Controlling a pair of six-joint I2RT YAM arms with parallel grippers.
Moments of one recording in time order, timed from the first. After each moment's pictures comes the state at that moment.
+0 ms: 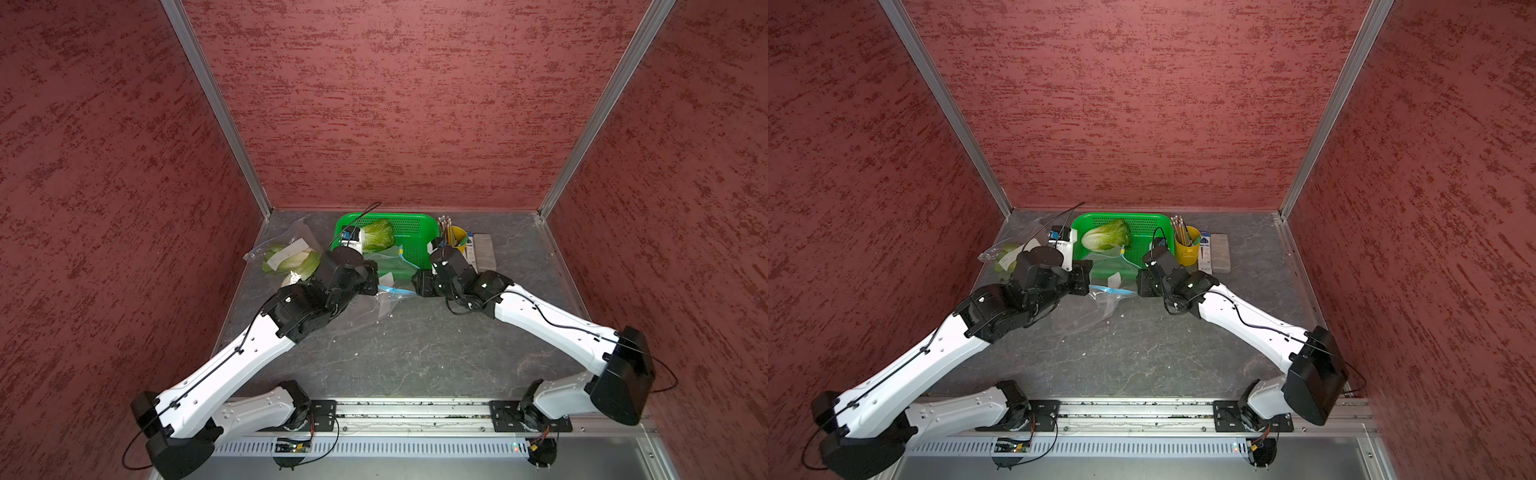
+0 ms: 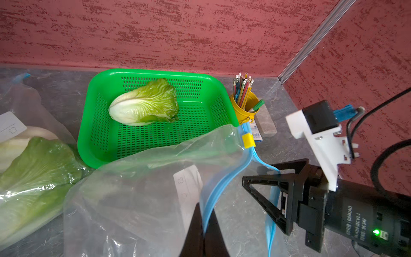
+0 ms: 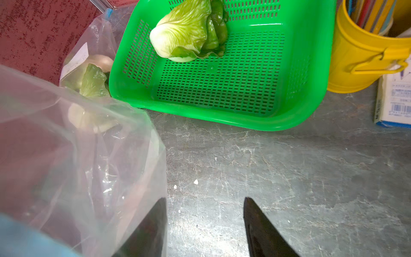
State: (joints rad) left arm -0.78 1.05 1.19 -0.66 -0.30 -0.49; right arm 0.80 1.42 1.18 -0.51 0.11 0.64
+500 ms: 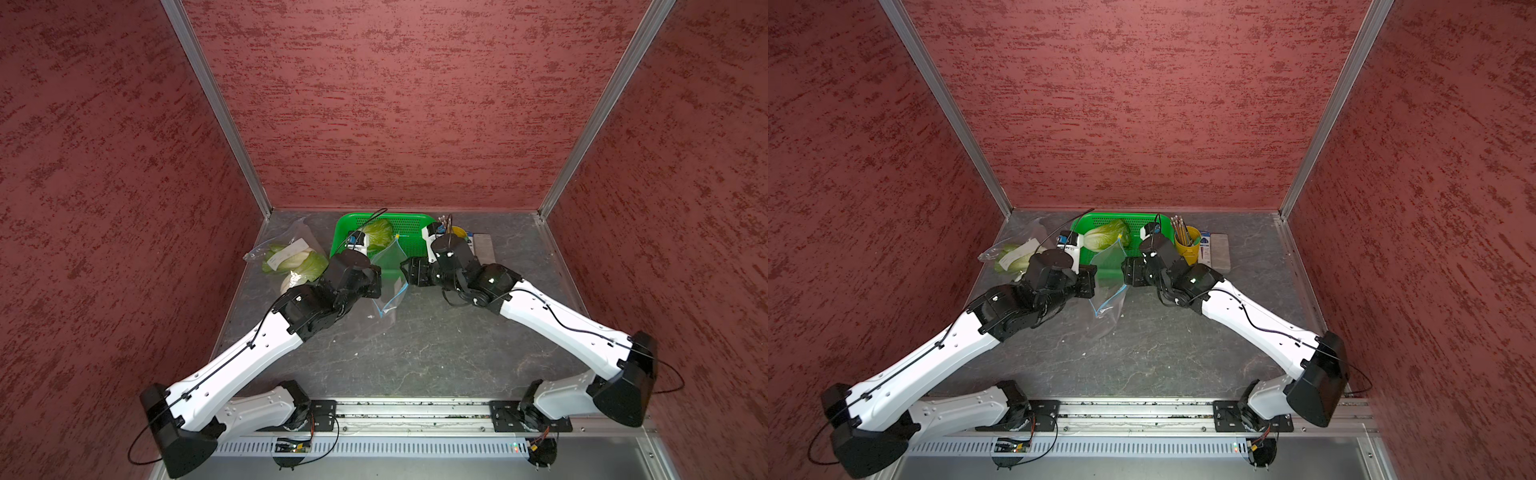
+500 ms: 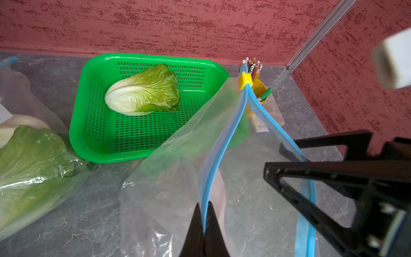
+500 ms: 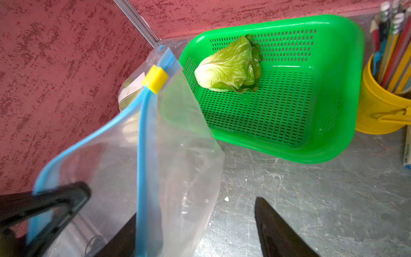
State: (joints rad) left arm -0.78 1.08 1.12 -0.63 -0.30 -0.51; right arm 0.83 1.42 1.34 -0.53 0.09 0.62
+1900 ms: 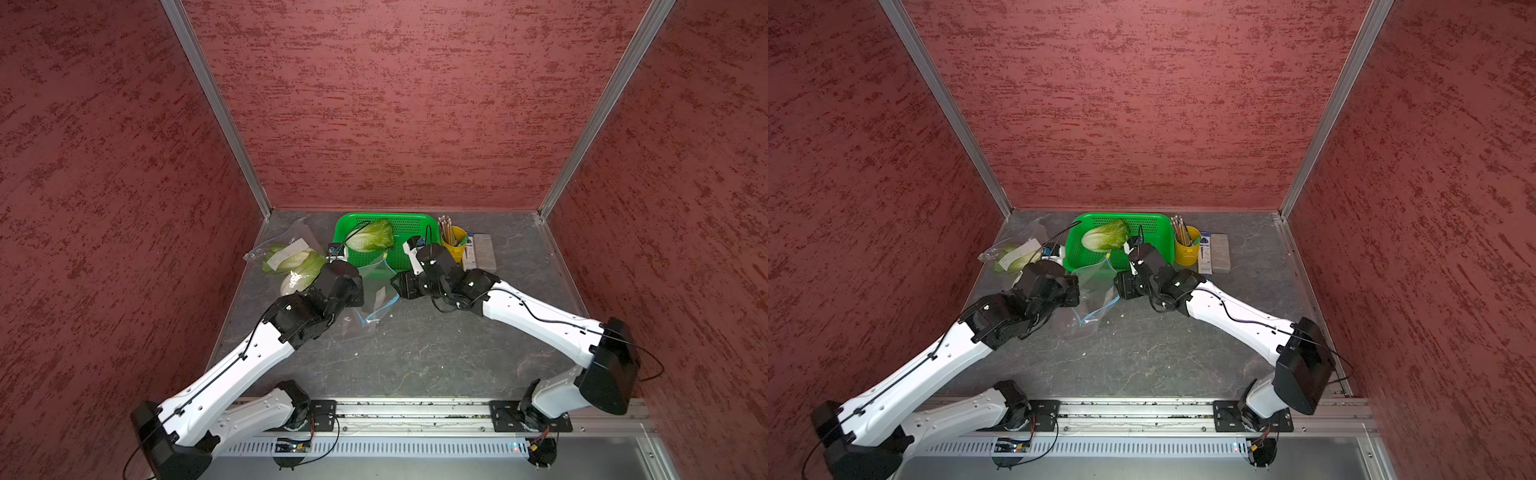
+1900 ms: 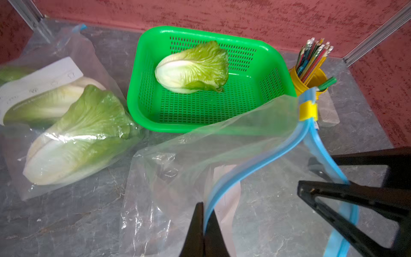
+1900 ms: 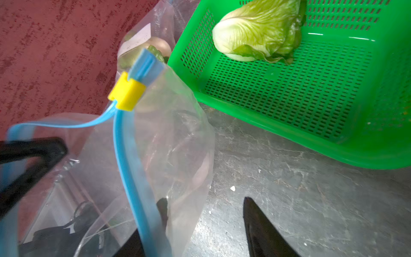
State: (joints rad) left arm -0.70 0.99 1.00 -0.74 -0.37 -0.57; right arm 0.85 1.50 1.25 -0.40 -0.04 0.53
